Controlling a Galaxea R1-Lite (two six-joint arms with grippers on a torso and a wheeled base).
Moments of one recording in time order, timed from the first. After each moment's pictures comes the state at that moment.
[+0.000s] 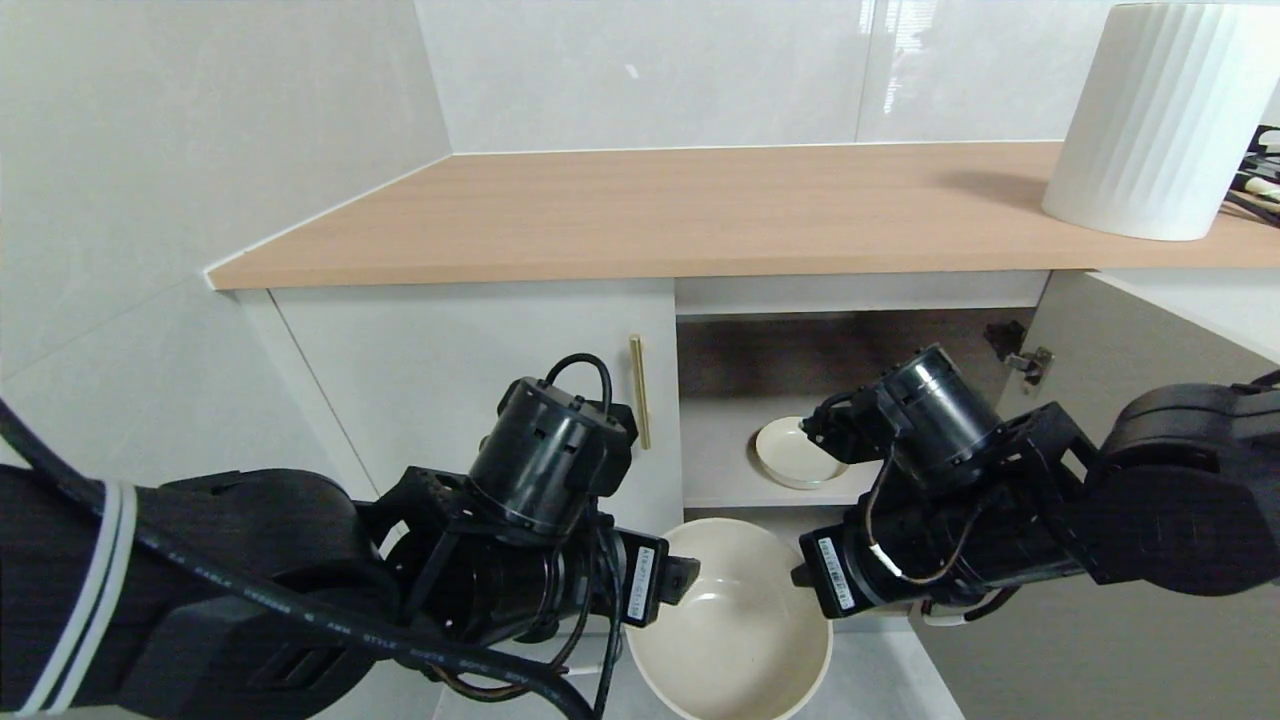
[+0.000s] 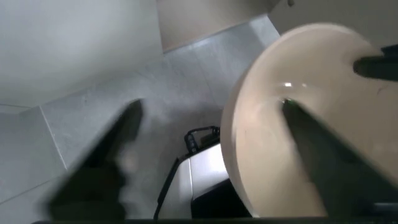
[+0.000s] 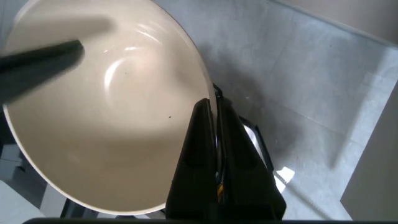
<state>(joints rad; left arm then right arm) -0.79 1.76 -0.95 -0.05 0.19 -0.37 0.74 1.79 -1.11 0.19 0.04 0.36</state>
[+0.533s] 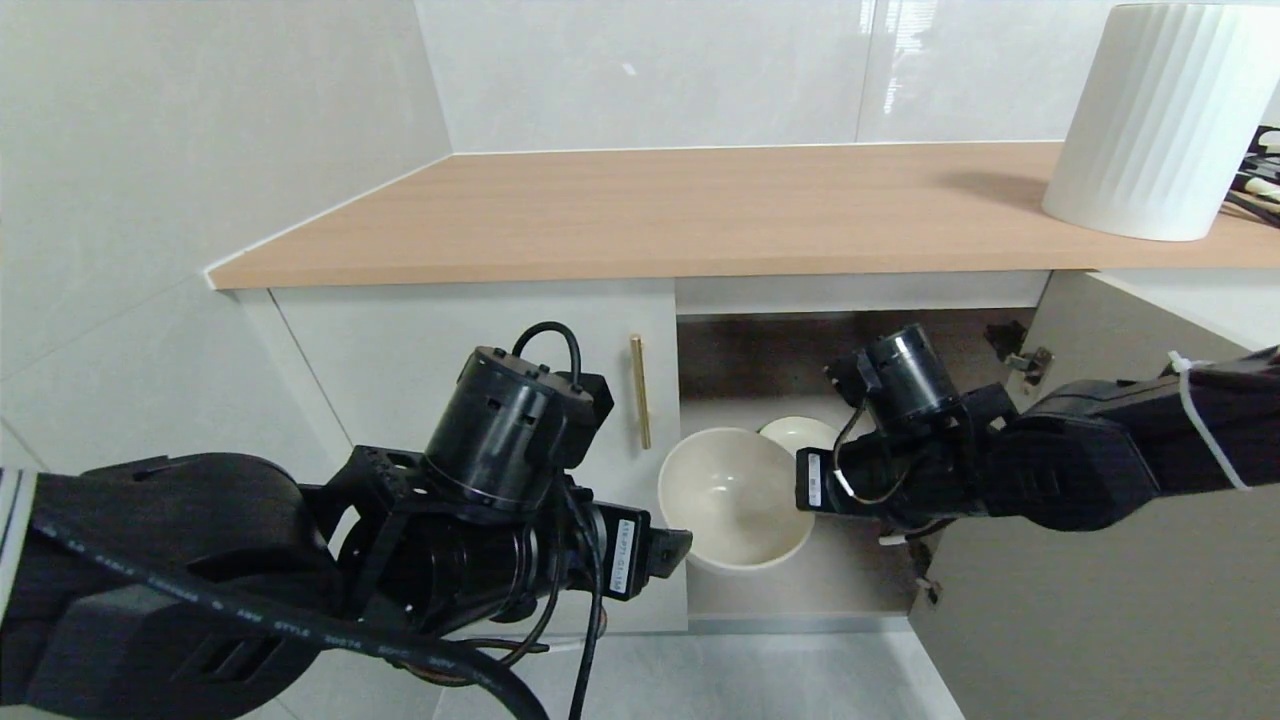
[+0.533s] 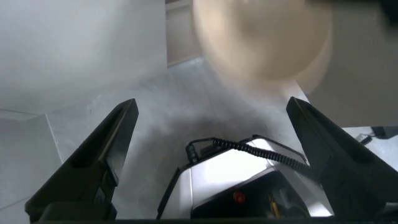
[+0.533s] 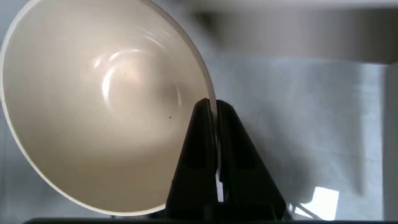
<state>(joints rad) -0.77 1.71 -0.96 -0.05 0.21 -0.37 0.59 1.95 -1.19 -0.03 -0.10 0.54</state>
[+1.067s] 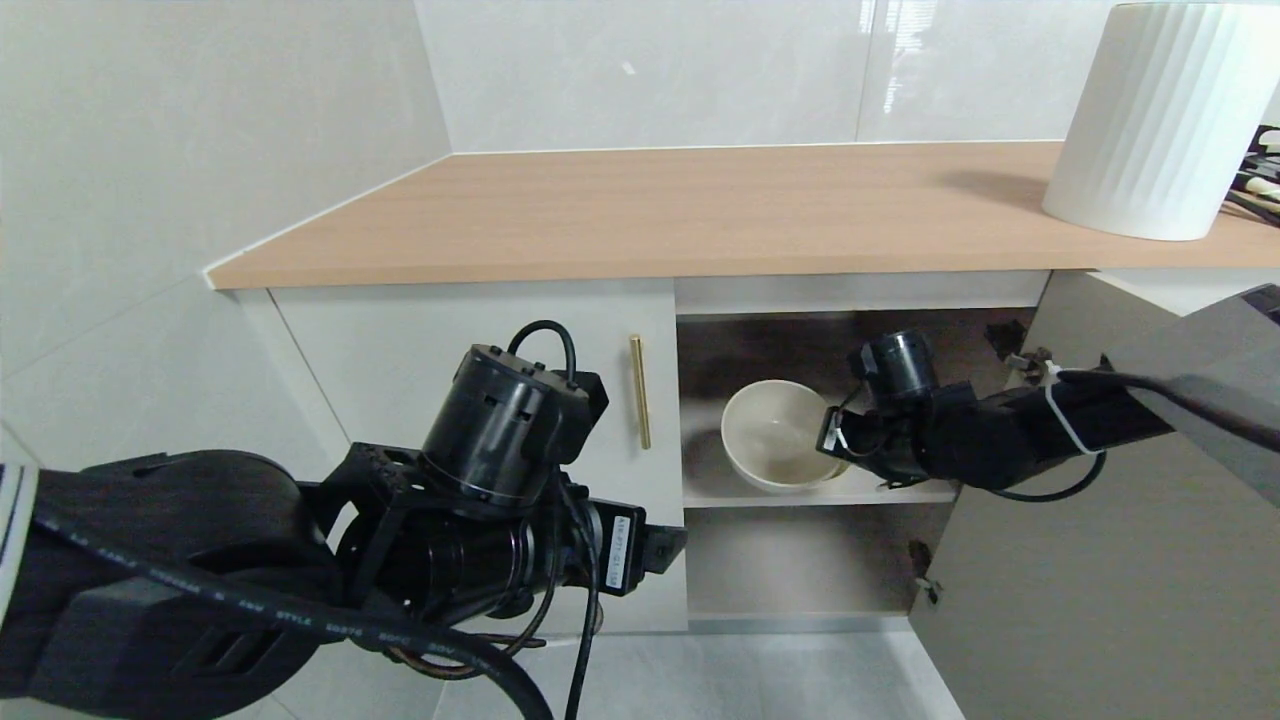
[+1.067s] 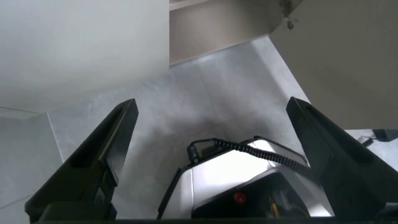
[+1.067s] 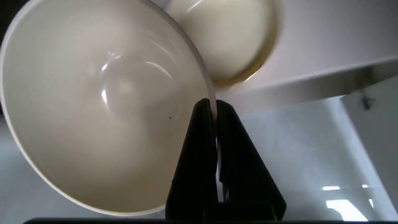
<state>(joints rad) -0.76 1.71 -0.96 -0.05 0.21 -0.38 0.42 2.19 -1.34 -0.21 -0.23 0.62</state>
